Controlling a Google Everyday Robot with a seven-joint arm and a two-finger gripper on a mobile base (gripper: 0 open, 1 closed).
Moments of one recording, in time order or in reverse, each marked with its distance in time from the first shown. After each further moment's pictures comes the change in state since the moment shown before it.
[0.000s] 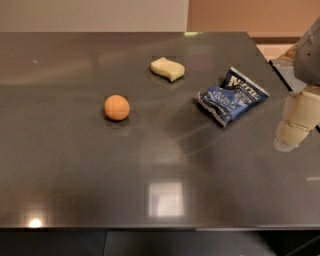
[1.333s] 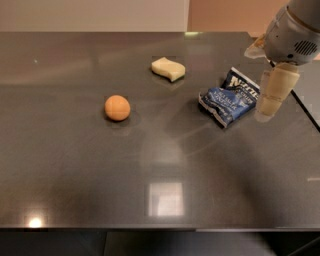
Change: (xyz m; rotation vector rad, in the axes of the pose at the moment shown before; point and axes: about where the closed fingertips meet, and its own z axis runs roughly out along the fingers) arm -0.026 -0.063 0.036 -0.097 -0.072 -0.117
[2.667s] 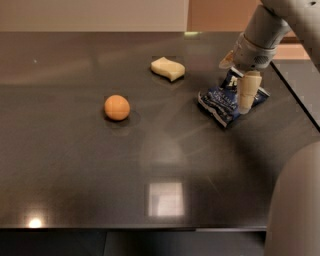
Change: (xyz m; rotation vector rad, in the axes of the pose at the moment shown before) arm 0.018 -0.103 0.113 -0.101 0.037 -0.205
